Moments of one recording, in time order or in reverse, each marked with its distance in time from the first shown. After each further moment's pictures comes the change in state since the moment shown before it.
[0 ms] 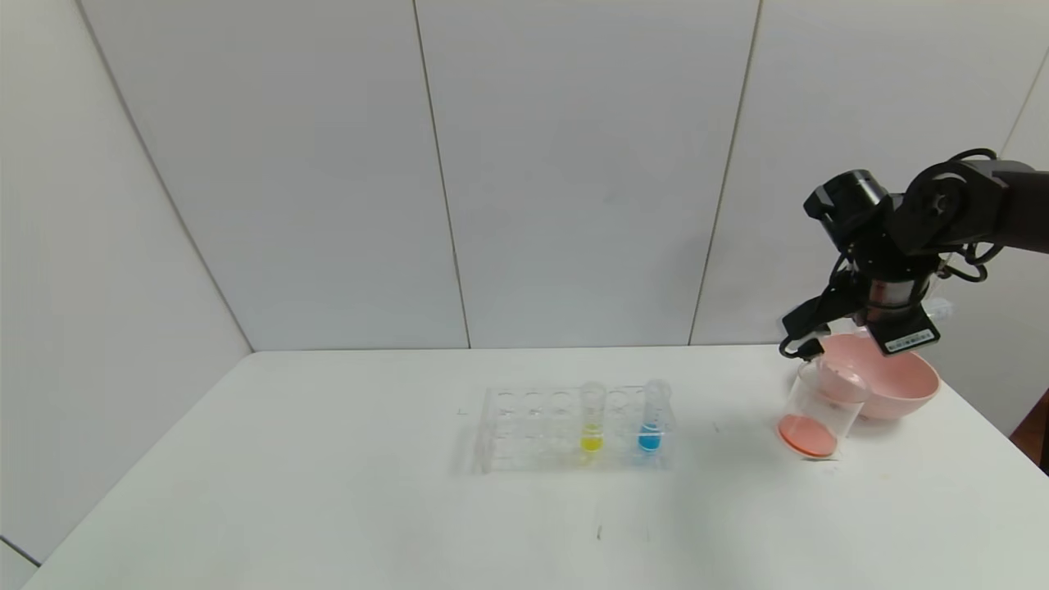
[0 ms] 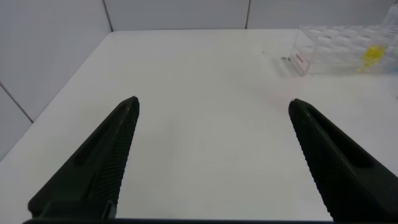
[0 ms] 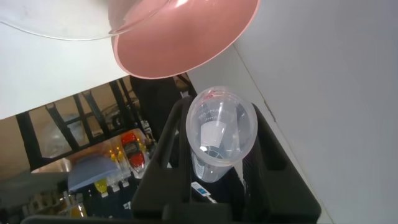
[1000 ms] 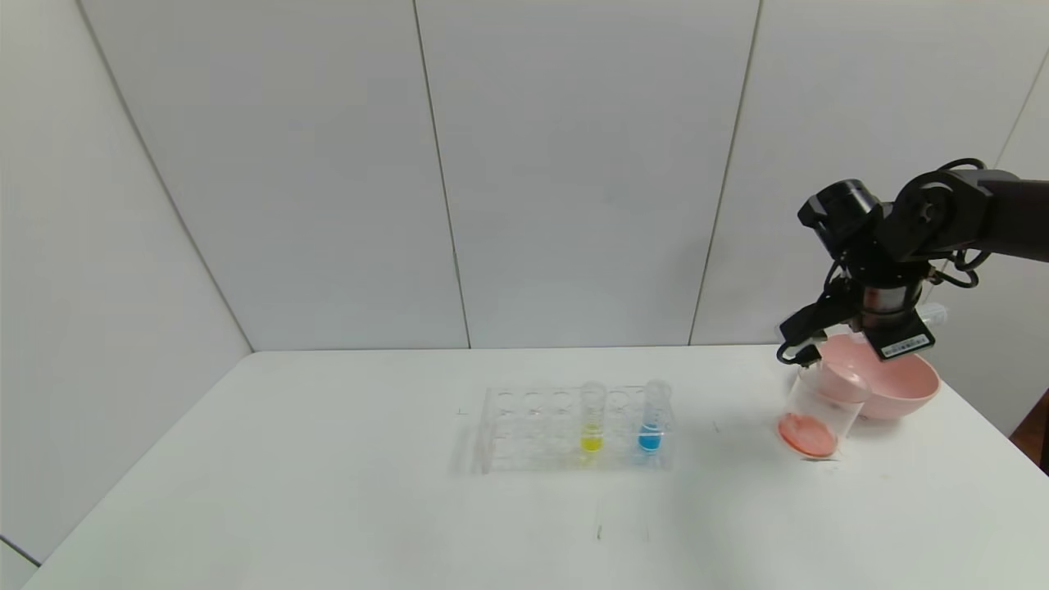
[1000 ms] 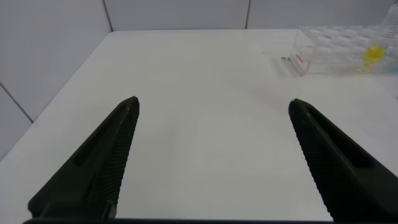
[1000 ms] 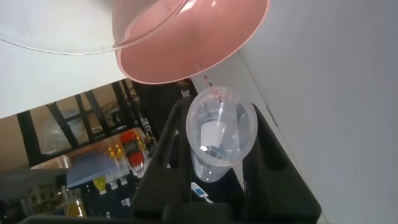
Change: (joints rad) left arm 0.000 0.000 0.000 0.000 0.000 0.000; right arm -0.002 0.027 0.000 -0.001 -0.009 -0.011
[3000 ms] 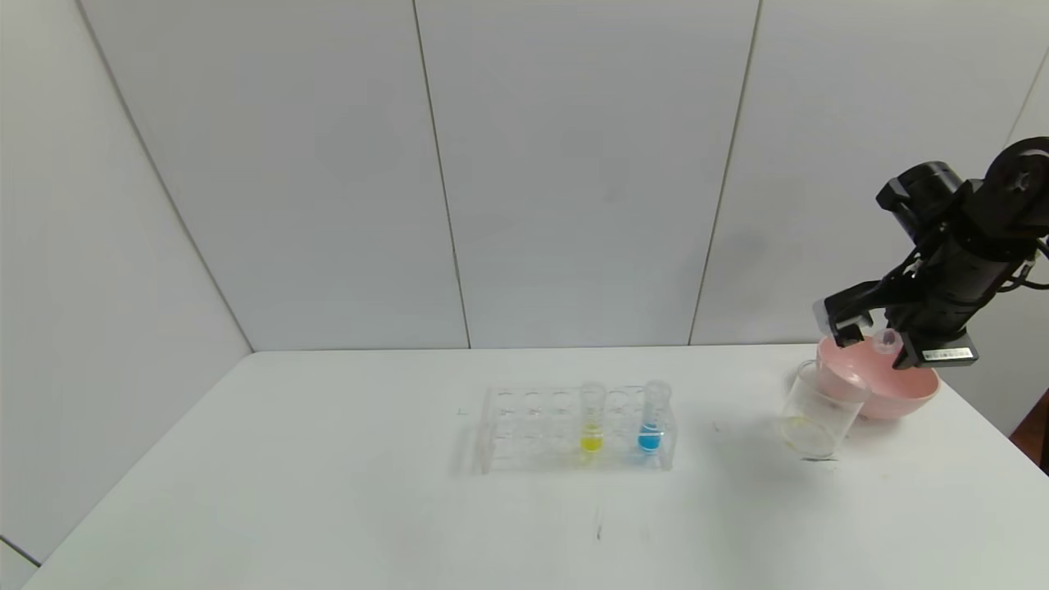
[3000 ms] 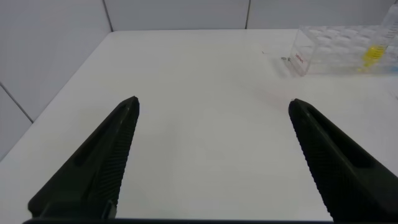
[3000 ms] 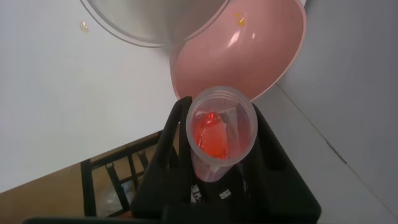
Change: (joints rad) left arm 0.000 0.000 0.000 0.000 0.000 0.000; right arm -0.133 -0.077 0.000 0.139 0.389 0.128
